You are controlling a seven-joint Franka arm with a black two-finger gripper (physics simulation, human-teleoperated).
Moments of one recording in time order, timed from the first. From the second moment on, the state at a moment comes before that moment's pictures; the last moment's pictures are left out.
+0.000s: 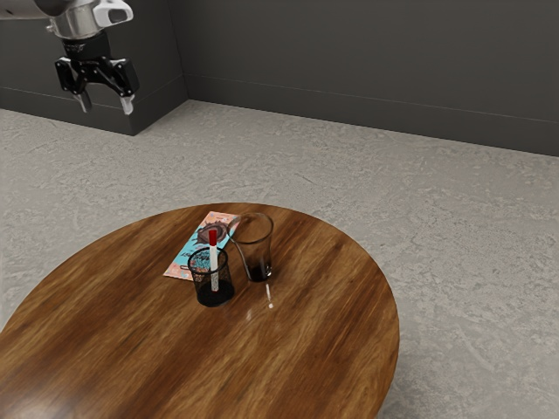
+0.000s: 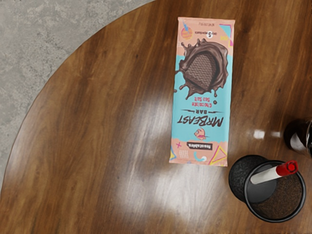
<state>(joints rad) -0.10 0.27 0.45 -1.21 -0.10 1.49 0.09</state>
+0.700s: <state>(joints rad) -0.16 0.42 0.30 -1.43 -0.14 1.95 0.08</state>
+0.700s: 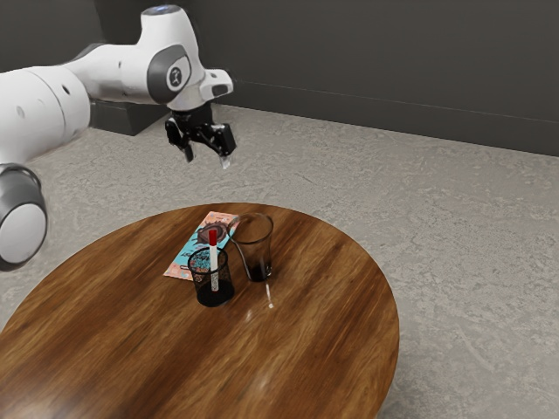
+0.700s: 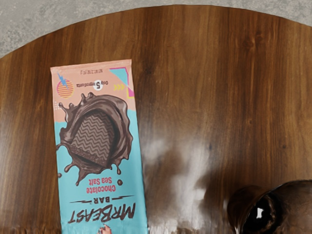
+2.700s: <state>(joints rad) -0.30 0.20 0.30 -2.12 0.01 2.60 0.08</state>
